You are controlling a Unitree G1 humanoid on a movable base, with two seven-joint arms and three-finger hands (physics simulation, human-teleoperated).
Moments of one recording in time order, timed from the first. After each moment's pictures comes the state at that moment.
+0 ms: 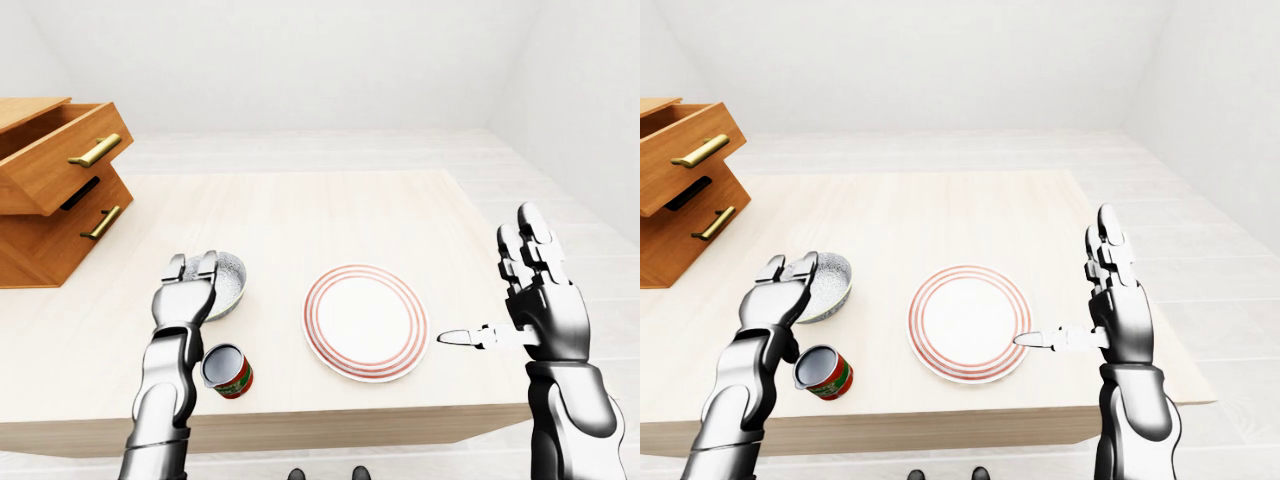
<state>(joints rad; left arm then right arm) -0.10 0.23 0.14 -0.04 1.45 0.09 -0.35 0.15 -0.04 -0.36 -0.60 0.03 0.09 0.29</state>
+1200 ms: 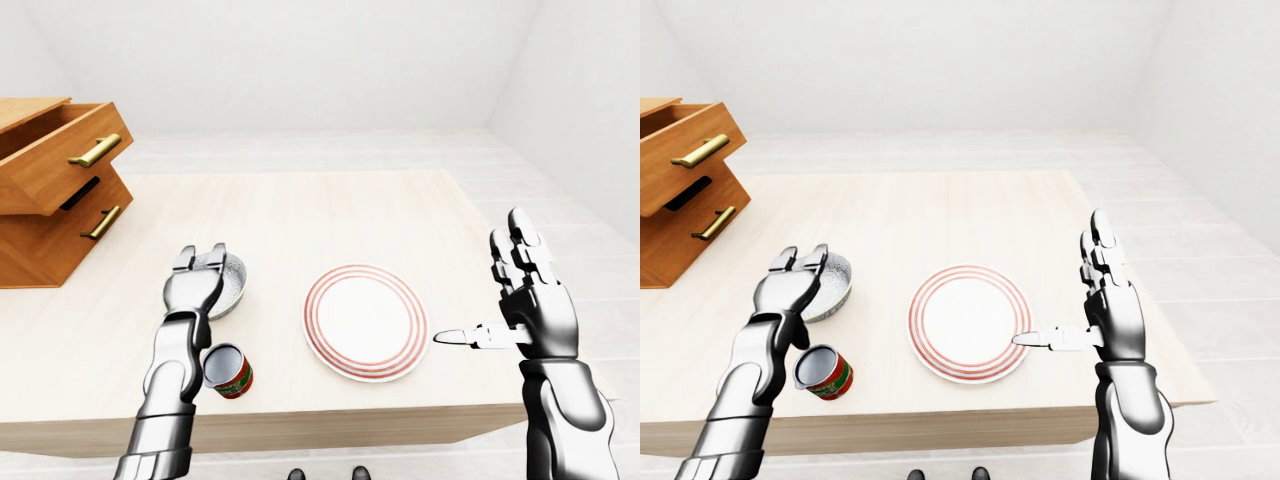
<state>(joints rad) -0.22 0.26 0.10 0.12 1.42 0.09 -0.30 0.15 -0.04 -0.35 -0.56 0.02 0.09 0.29</state>
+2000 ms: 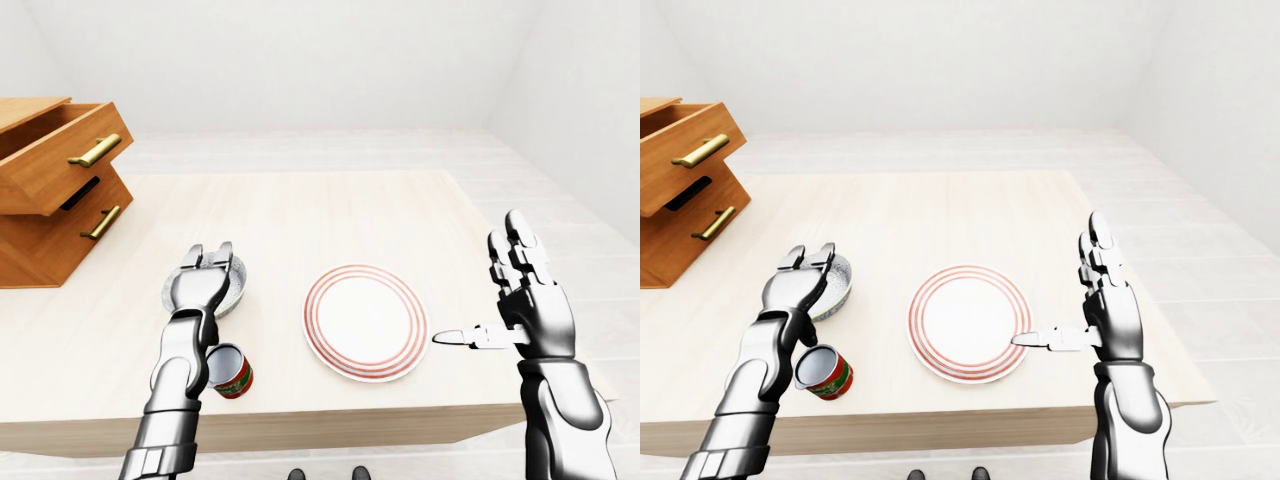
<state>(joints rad) -0.24 0.25 0.08 0.15 1.39 0.09 -0.28 0.15 -0.05 -0.34 -0.55 0.02 0.09 0.28</state>
